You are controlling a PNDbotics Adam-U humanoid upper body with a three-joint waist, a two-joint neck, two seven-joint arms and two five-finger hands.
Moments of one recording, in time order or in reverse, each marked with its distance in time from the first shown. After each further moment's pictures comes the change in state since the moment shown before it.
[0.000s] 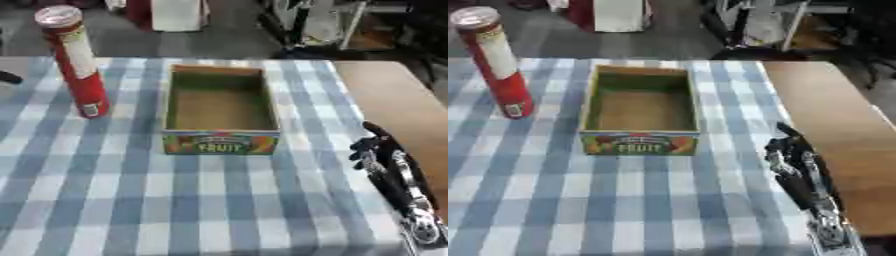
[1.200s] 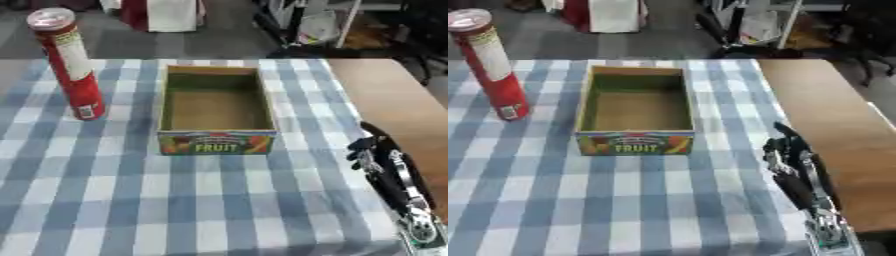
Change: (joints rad) left arm -0.253 0.430 -0.070 0.199 -0.253 0.049 -0.080; right arm 0.001 0.000 0.008 0.006 0.000 -0.006 0.011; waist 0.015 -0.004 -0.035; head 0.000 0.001
